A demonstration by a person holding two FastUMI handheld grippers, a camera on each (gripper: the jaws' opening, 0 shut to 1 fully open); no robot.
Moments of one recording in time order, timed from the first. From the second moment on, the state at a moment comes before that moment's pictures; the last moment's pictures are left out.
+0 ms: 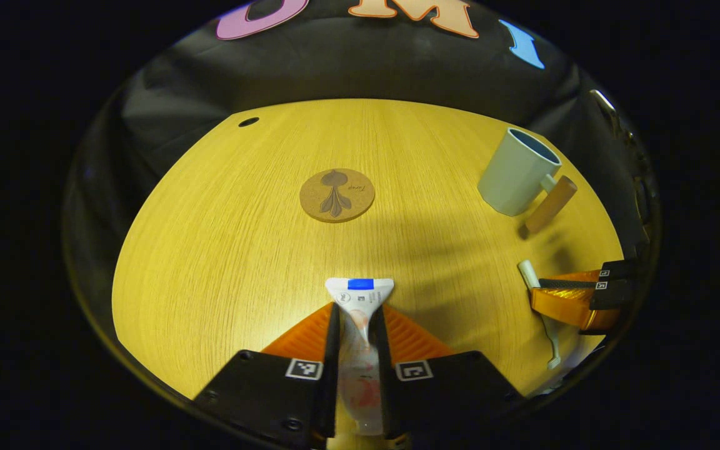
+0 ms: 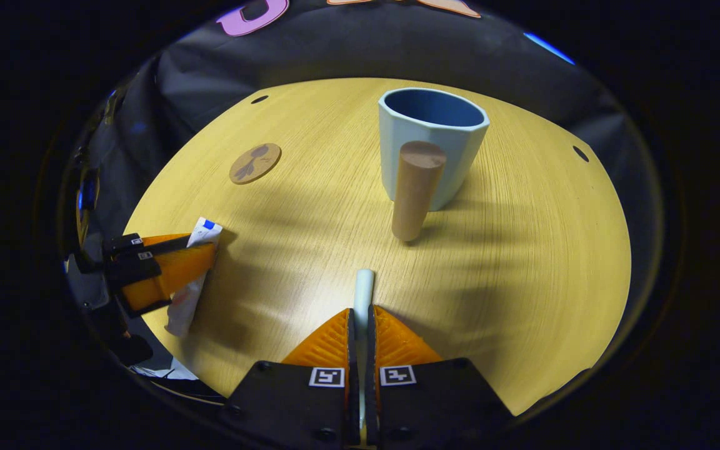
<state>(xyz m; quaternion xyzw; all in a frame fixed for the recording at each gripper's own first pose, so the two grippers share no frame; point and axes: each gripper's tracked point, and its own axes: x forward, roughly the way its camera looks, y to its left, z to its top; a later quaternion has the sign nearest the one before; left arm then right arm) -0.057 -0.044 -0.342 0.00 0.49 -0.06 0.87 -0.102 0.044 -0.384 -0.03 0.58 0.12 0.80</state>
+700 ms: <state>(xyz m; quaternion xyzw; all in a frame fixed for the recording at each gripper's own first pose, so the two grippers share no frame) -0.050 -0.052 -0.319 -0.03 0.42 -0.08 0.90 -0.100 0.048 -0.366 0.04 0.54 0.12 0.83</state>
